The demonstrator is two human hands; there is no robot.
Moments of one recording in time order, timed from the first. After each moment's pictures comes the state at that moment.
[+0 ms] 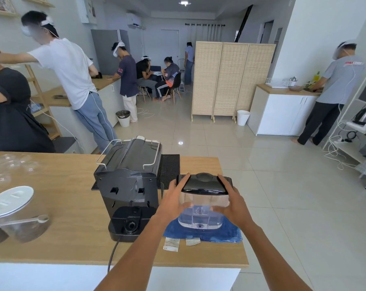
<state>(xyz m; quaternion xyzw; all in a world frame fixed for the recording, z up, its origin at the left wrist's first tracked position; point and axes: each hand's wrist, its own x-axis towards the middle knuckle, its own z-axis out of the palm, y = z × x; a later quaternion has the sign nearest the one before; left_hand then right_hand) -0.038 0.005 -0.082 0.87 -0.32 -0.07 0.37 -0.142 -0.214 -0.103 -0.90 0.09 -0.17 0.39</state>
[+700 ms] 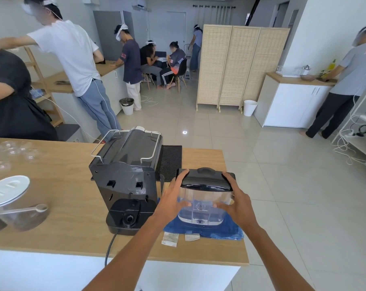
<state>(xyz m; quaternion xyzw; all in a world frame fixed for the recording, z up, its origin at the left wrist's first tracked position) -0.032 0.000 -0.107 0.84 -0.32 -0.05 0.44 -0.134 -0.227 -0.119 -0.89 0.07 -0.21 0.40</state>
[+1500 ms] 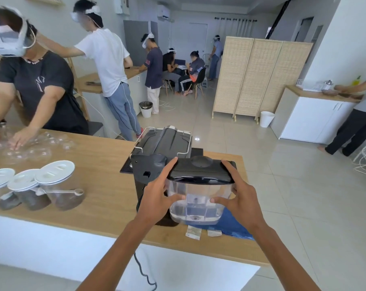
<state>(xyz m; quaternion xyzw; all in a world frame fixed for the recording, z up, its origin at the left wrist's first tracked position) -0.075 0.133 -0.039 0.82 -0.28 0.11 0.49 -0.160 -0.112 -0.024 -0.89 -0.04 -0.26 0.38</state>
